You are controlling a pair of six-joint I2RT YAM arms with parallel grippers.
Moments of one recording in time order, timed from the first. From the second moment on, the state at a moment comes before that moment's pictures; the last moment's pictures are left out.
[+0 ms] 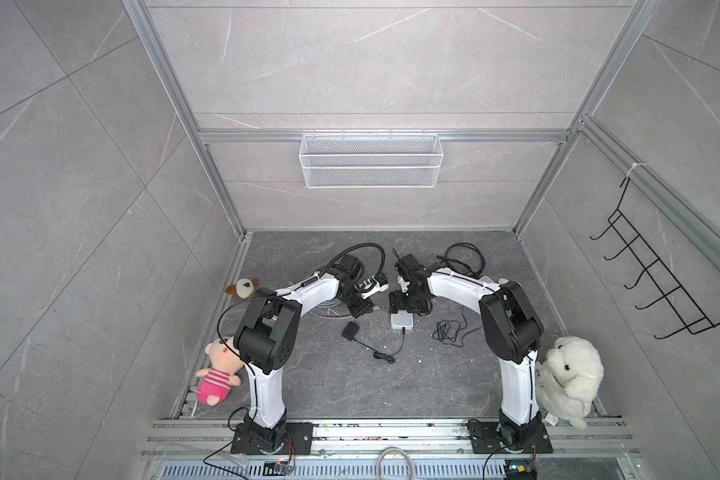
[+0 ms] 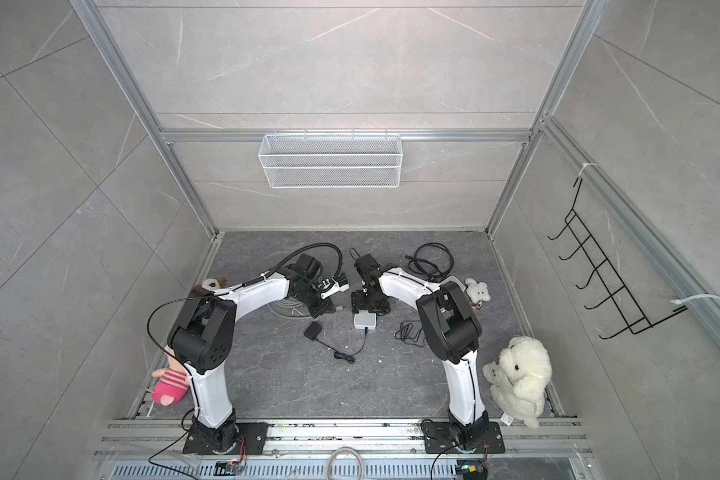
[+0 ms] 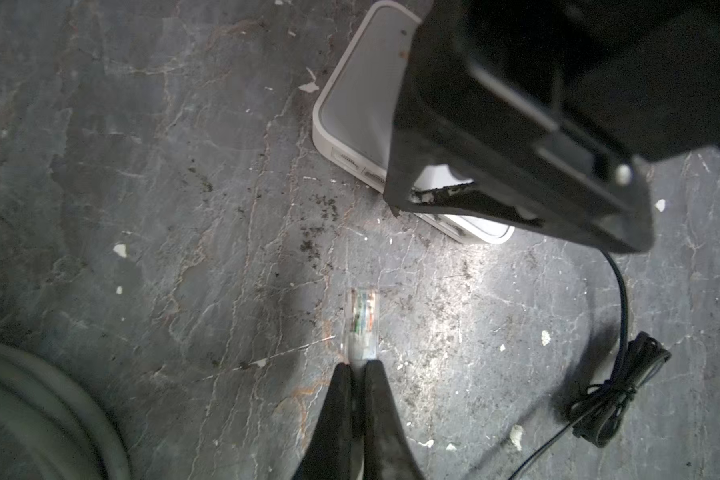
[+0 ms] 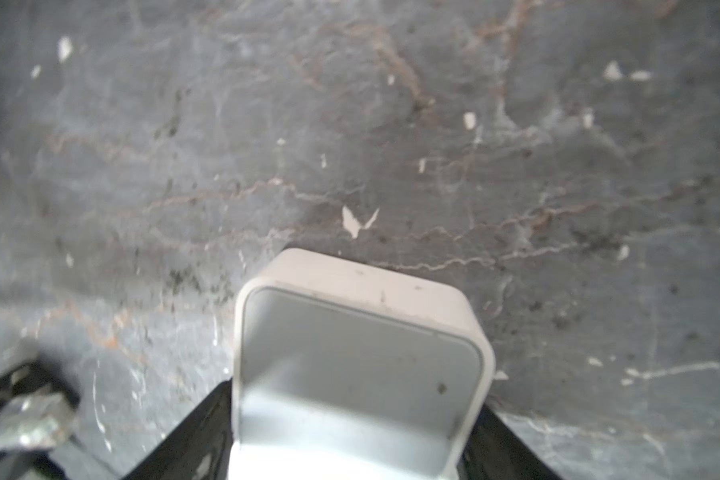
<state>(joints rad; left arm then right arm) -0.53 1.93 1.34 -0.62 0.43 0.54 0.52 2.06 1.47 -0.73 -0.16 0.36</state>
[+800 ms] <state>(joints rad) -0.62 2.07 1.40 -0.56 0.41 0.41 0.36 2.04 1.43 -0.74 -0.43 0.14</state>
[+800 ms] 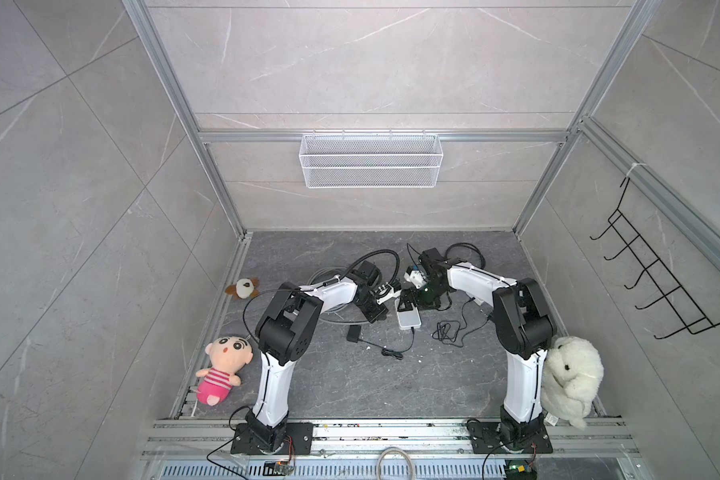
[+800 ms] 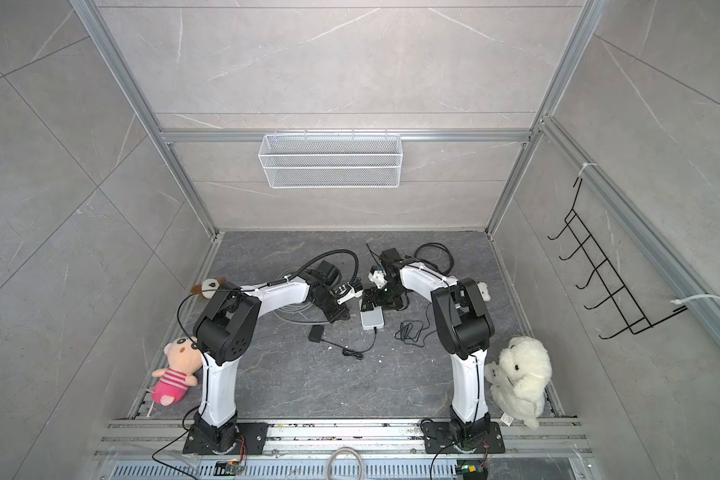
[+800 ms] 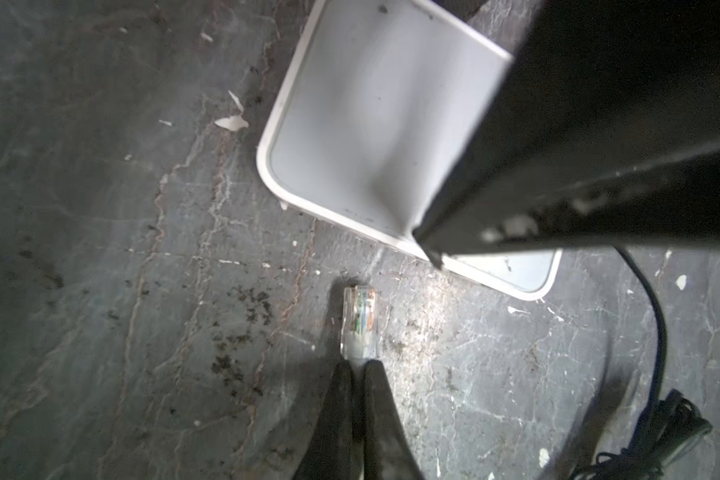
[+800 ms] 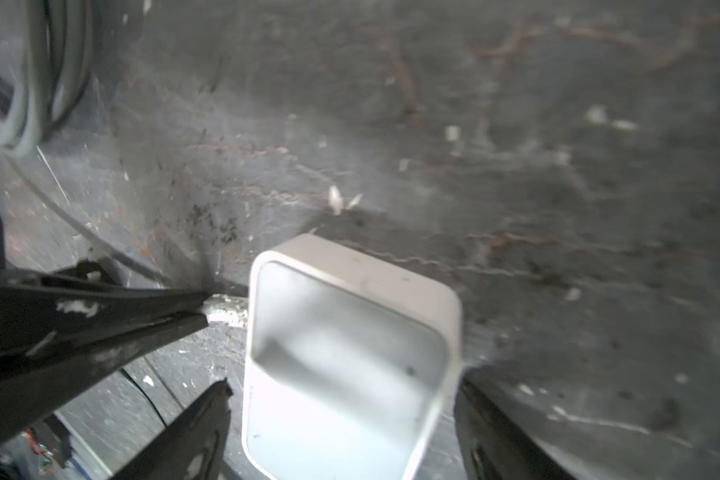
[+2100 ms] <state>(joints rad) -0.64 2.03 1.32 -0.41 0.45 0.46 0.33 2.05 1.41 -0.74 -0.46 0.21</state>
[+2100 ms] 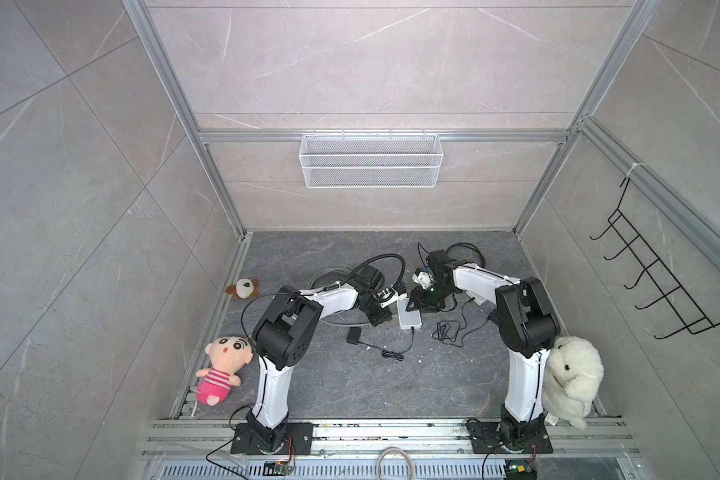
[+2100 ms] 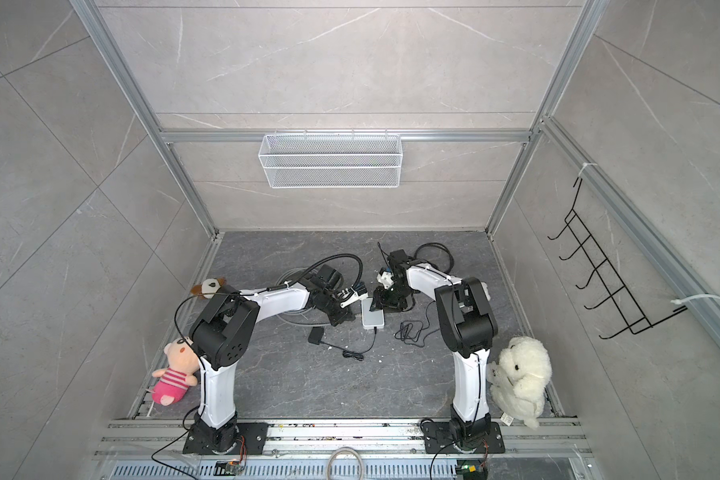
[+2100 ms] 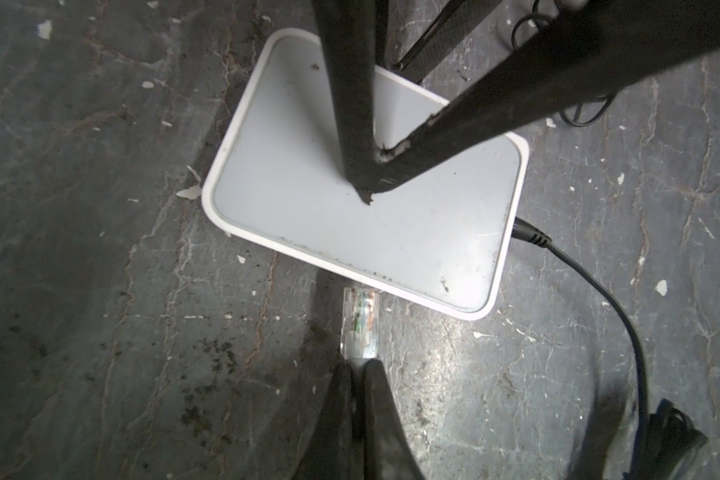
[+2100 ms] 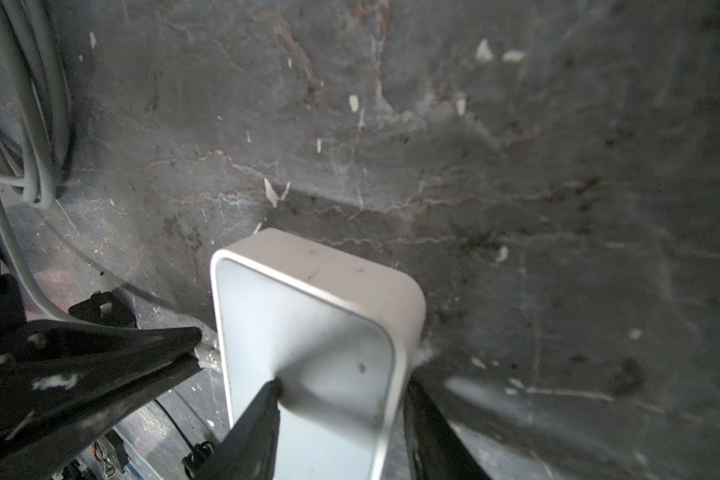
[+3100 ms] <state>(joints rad) -0.63 2.03 1.28 -0.38 0.49 0.47 0.35 2.07 1.42 -0.74 -0.52 0.16</state>
